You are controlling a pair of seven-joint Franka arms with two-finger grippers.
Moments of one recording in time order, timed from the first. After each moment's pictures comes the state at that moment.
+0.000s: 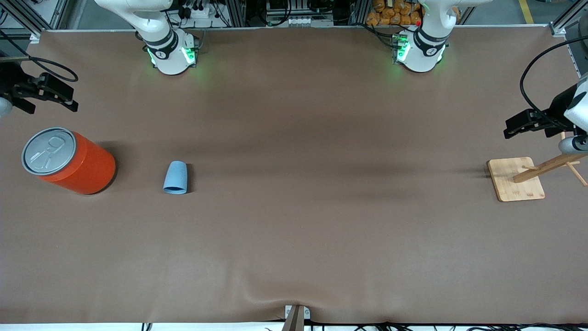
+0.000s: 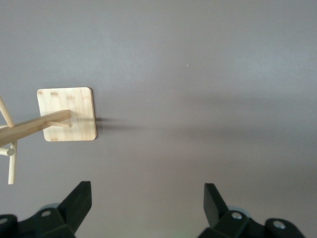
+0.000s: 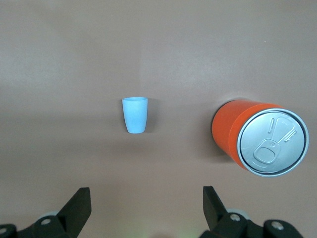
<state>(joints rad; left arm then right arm) -0.01 0.08 -0.01 -1.52 0.00 1.55 -0.05 -0.03 -0.01 0.06 -1.47 0.02 1.43 -0.01</state>
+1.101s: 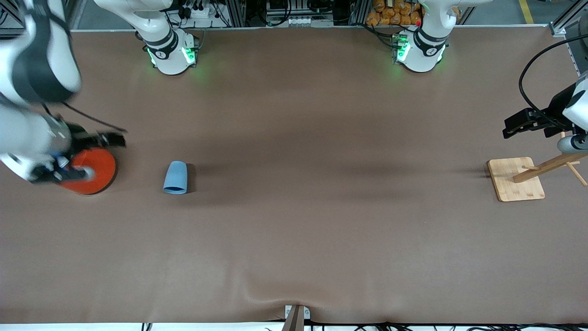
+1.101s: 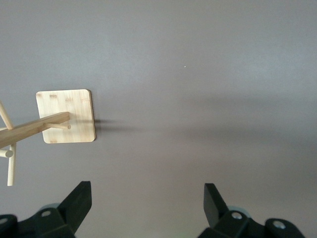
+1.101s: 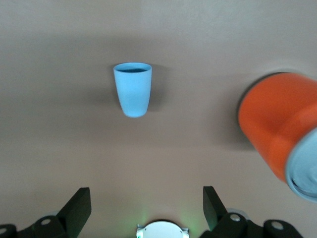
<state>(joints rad) -0.02 0.08 -0.01 -1.51 0.00 1.55 -0.05 0.00 0.32 0.06 -1.50 0.02 1.46 -0.01</state>
